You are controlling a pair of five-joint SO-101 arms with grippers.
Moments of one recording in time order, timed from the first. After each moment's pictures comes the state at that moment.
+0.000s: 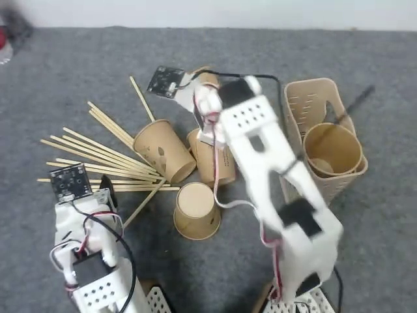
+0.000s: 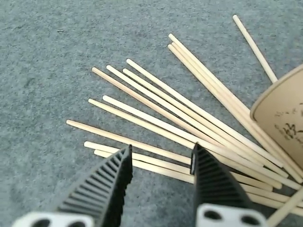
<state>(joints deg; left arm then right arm) -31.3 -103.3 97.1 56.3 -2.7 -32.2 21.8 -28.5 88.5 44.1</state>
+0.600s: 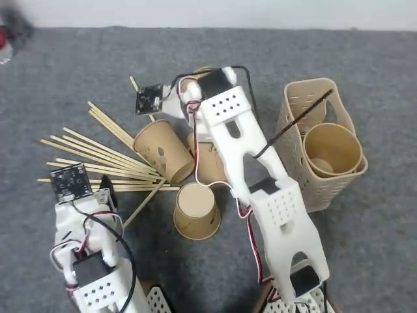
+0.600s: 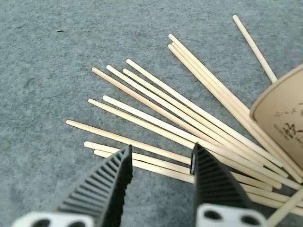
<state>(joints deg) -31.3 -103.3 97.1 56.3 -2.7 -33.3 47.4 -58.8 100.7 61.7</state>
